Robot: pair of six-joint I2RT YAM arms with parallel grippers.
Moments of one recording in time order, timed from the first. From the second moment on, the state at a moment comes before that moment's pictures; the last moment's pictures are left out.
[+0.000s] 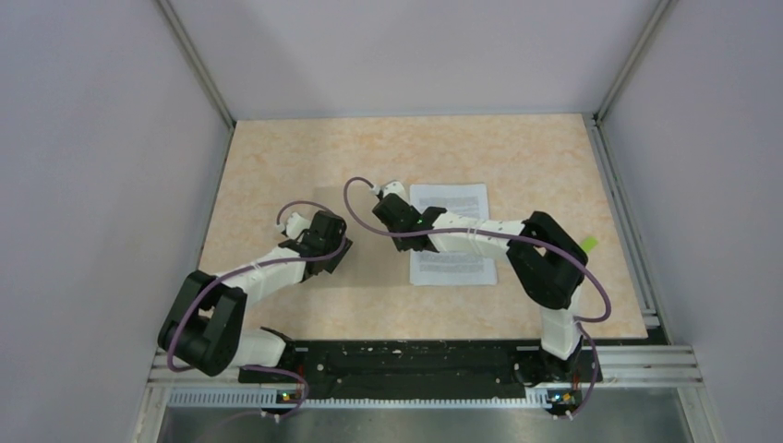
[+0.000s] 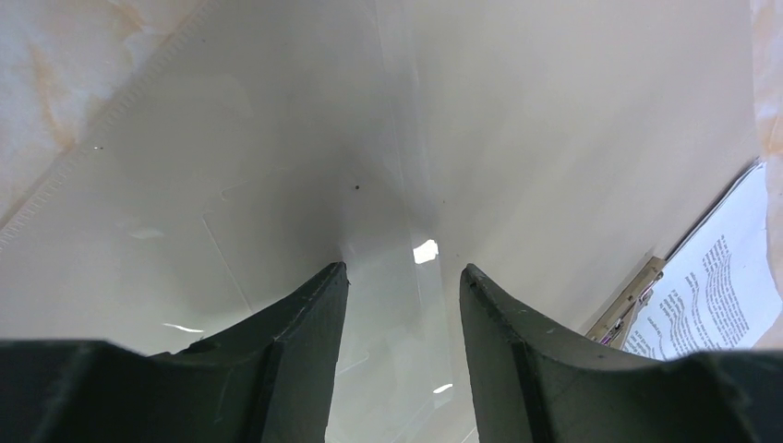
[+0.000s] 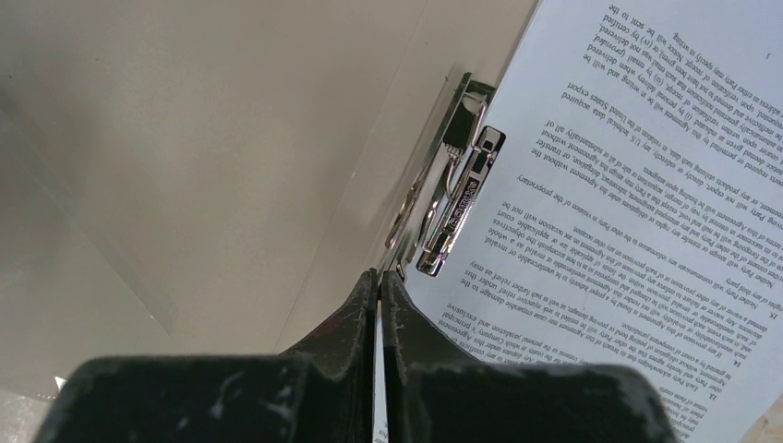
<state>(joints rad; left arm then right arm) -0.44 1.35 0.58 -0.21 -0.30 -1.32 0.94 1.93 1.34 -0.39 0.40 0.32</state>
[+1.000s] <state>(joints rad) -0.41 1.39 0.60 -0.14 -0.25 -1.33 0.85 1.90 1.29 -0.33 0.32 0.32</state>
